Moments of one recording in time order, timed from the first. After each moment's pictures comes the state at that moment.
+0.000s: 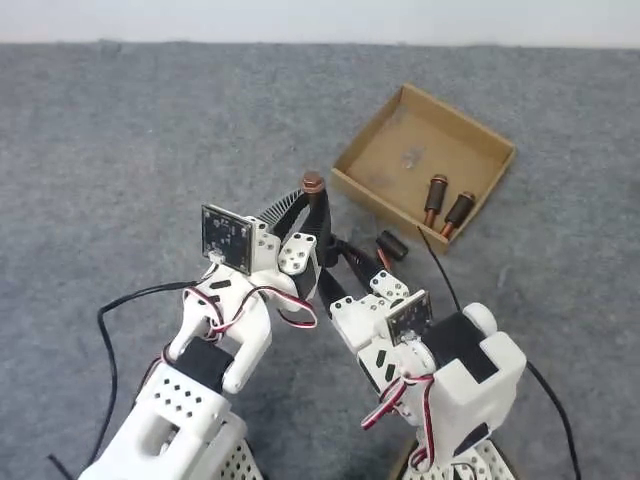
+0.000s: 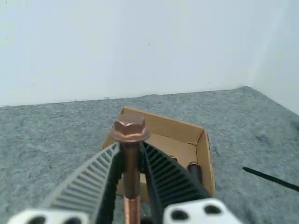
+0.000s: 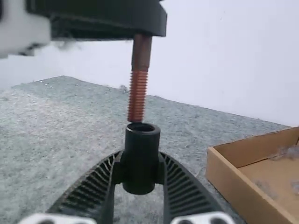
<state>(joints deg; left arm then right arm) 21.9 -66.2 79.7 9.9 15.1 -36.9 14.2 92.7 -99.0 -0.9</state>
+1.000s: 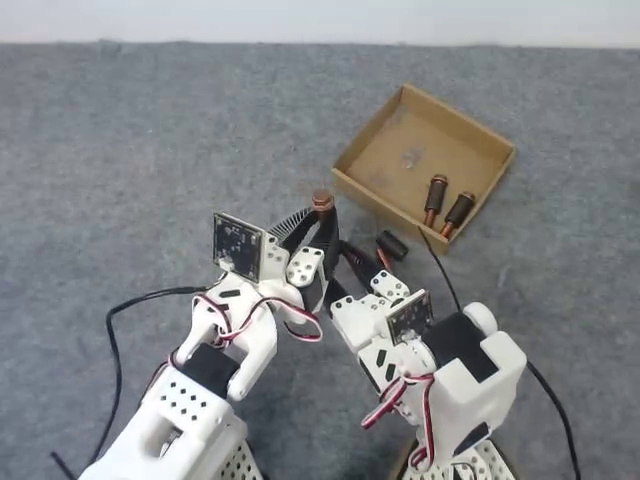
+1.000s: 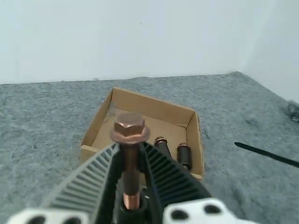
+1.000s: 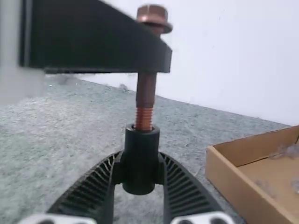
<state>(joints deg) 24.5 -66.7 84.4 9.3 17.4 -36.7 14.2 92.7 -99.0 -0.9</state>
